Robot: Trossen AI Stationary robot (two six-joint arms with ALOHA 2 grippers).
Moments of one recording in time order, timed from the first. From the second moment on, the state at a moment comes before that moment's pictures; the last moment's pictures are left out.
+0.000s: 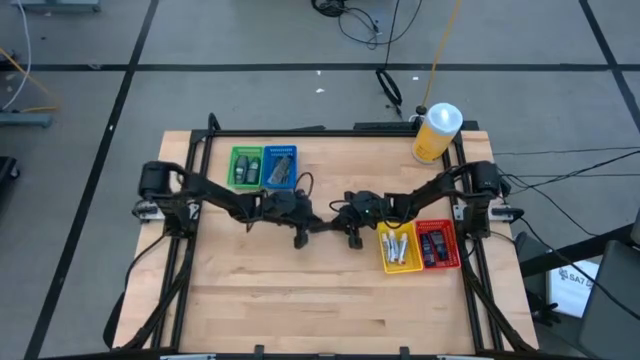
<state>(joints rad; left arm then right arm) 0.05 1.77 0.67 0.60 0.08 -0.14 -0.10 1.90 0.64 0.55 -0.11 -0.12</state>
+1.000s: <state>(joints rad) -0.05 1.82 0.67 0.54 -0.11 0.11 -0.12 1.82 0.64 0.68 -0.14 0.08</state>
